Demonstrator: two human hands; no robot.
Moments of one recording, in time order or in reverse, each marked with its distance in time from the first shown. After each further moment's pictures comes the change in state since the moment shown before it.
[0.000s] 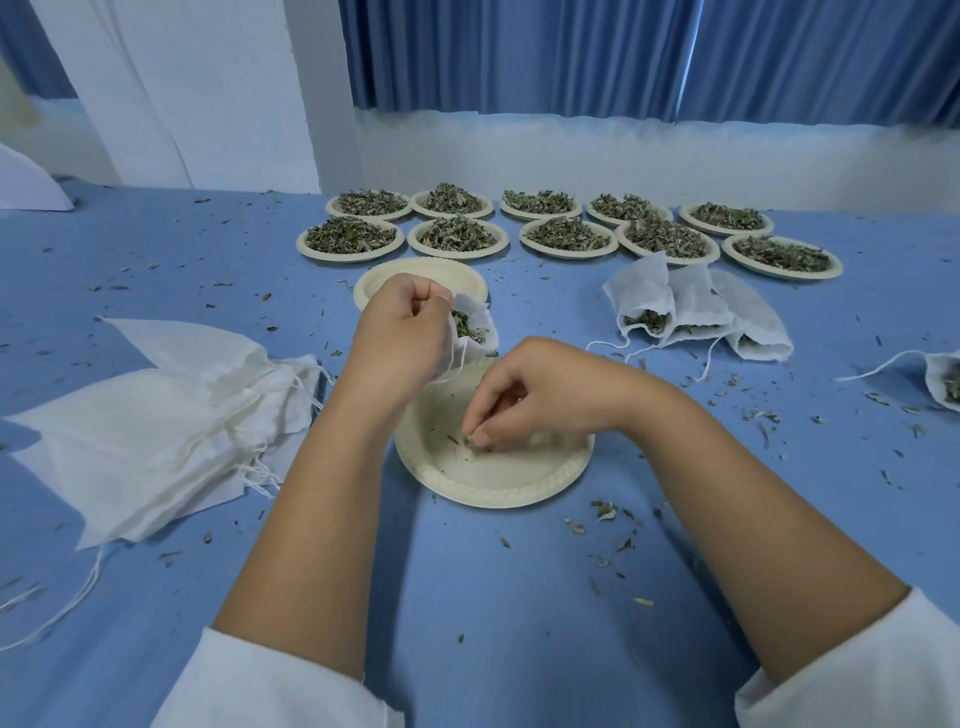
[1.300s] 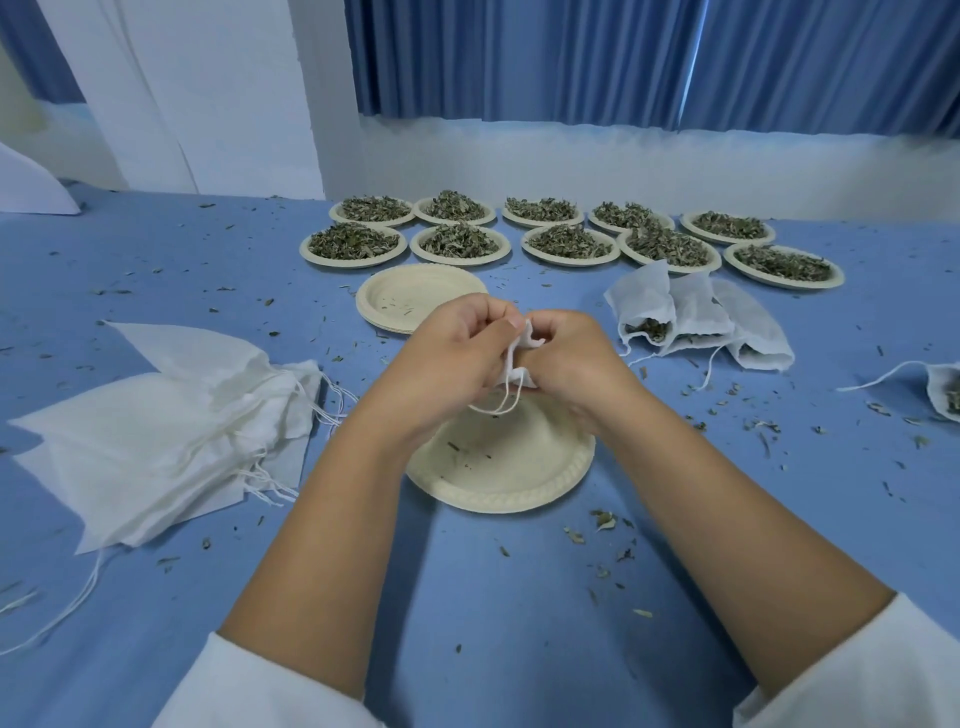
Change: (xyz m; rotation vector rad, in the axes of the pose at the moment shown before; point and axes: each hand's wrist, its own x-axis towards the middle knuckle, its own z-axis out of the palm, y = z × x) left_hand -0.025 0.018 0.013 -0.133 -0.393 0.047; right_hand 0.019 0.007 0.006 0.567 0.647 0.228
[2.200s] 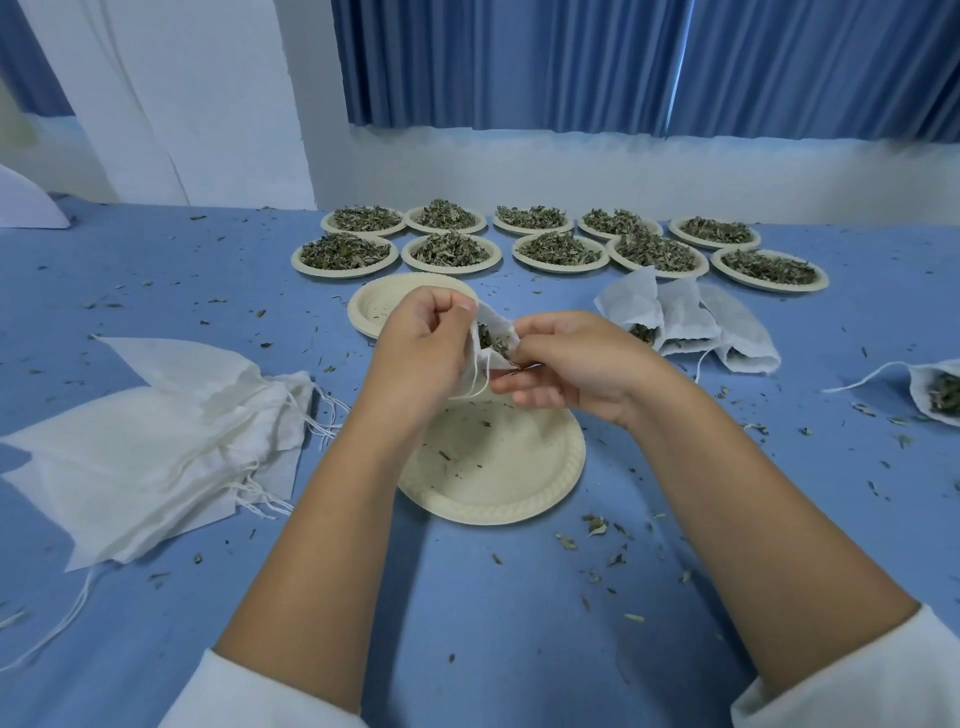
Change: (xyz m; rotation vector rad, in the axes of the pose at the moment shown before) left_hand 0.010 -0.006 -0.003 -0.039 0.303 0.008; right_hand -0.006 -0.024 -0.024 0.208 -0.243 0.226
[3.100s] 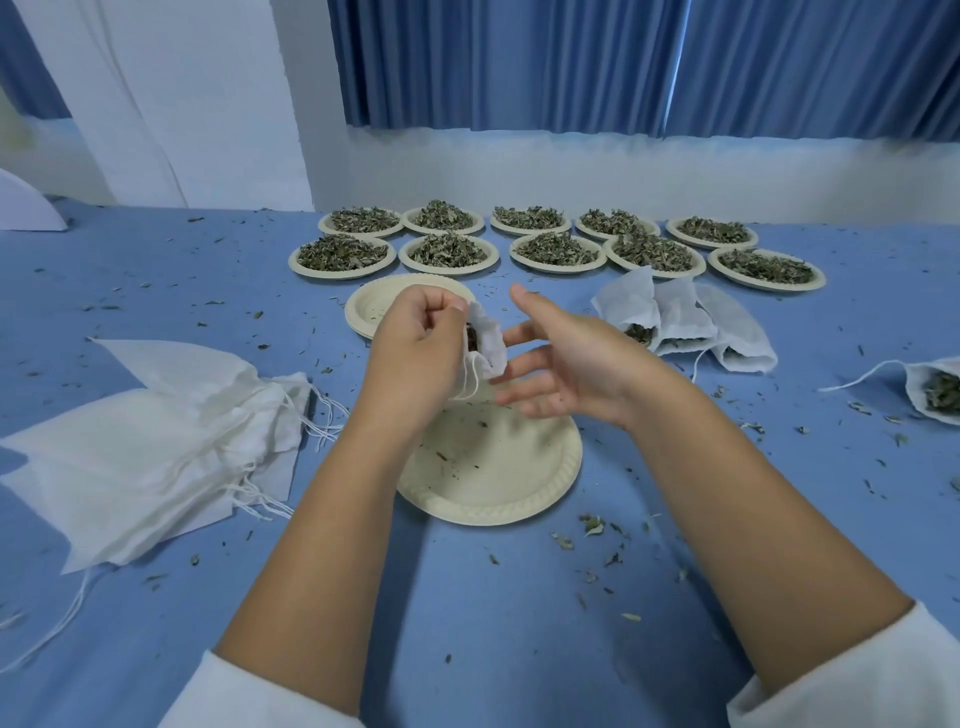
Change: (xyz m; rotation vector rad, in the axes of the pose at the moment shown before) left_hand 0.002 -0.006 0.002 0.049 0.085 0.041; right_hand 0.000 0.001 -0.003 -0.067 -0.010 0.057
